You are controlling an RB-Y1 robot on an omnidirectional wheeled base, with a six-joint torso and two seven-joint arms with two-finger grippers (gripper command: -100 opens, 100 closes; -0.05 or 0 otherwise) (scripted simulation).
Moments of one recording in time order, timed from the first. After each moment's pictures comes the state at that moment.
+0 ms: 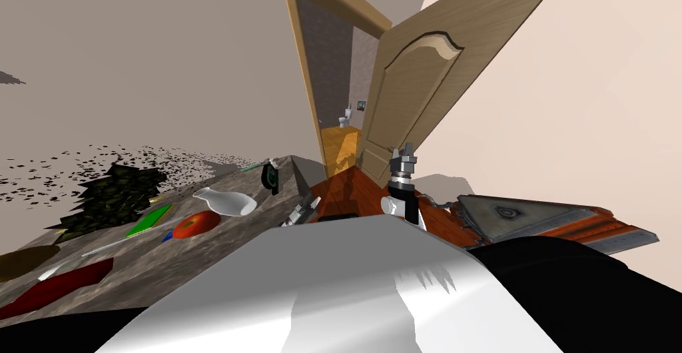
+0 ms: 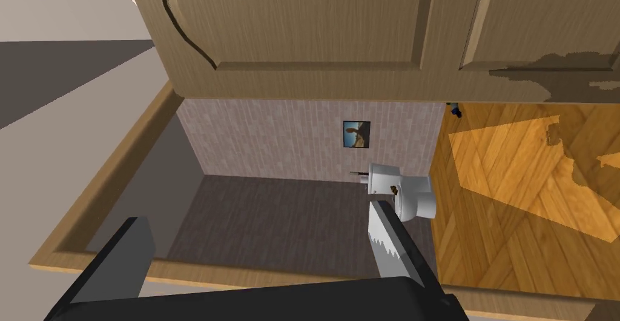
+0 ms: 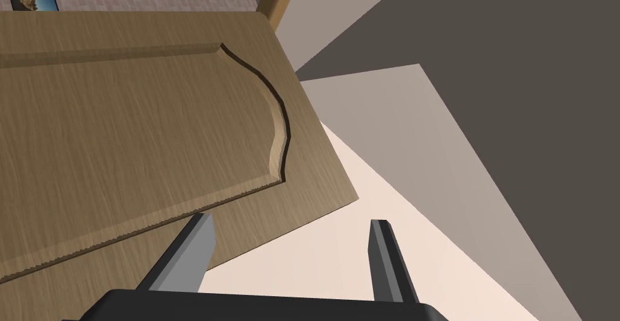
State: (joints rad) left arm 0.56 0.82 -0.59 -2.02 0.11 -0.71 0.18; right arm 0.48 0.04 -0.07 -2.29 -0.12 -0.42 0.11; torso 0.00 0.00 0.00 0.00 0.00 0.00
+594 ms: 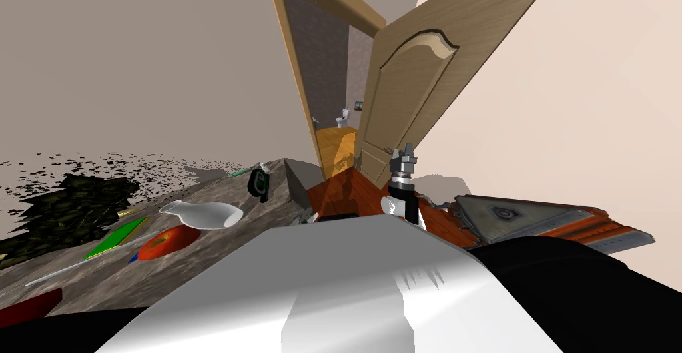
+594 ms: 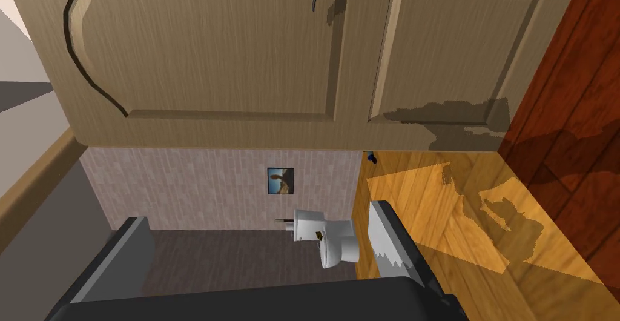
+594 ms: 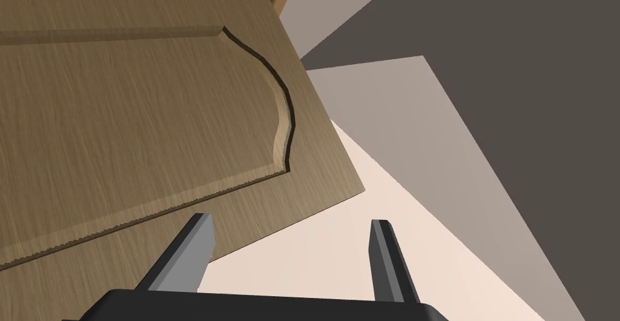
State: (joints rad) left arm 0.58 1.01 -0.71 -1.97 0.16 -0.73 0.19; right arm 0.48 0.04 -0.07 -2.29 -0.12 -0.42 0.11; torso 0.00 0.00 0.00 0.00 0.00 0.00
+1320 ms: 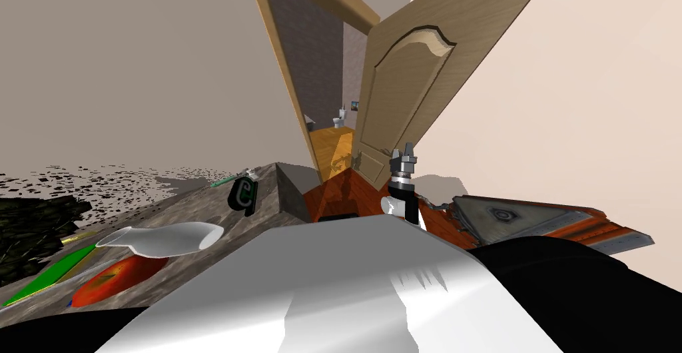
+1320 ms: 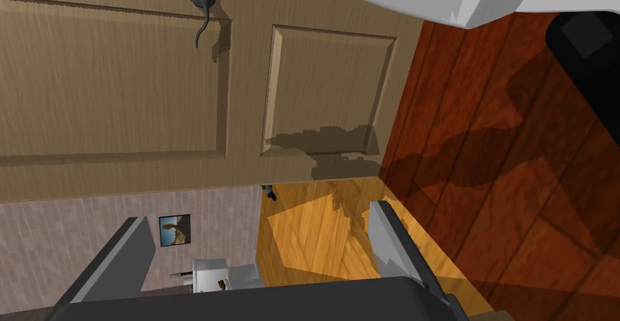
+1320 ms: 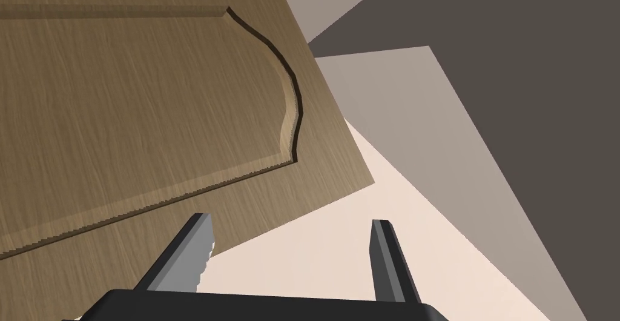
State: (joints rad) left arm 0.59 1.24 -0.86 -1.87 0.22 -0.76 0.20; right arm 0.48 0.04 -0.07 -2.29 -0.12 -0.42 0.11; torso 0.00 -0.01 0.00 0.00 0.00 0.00
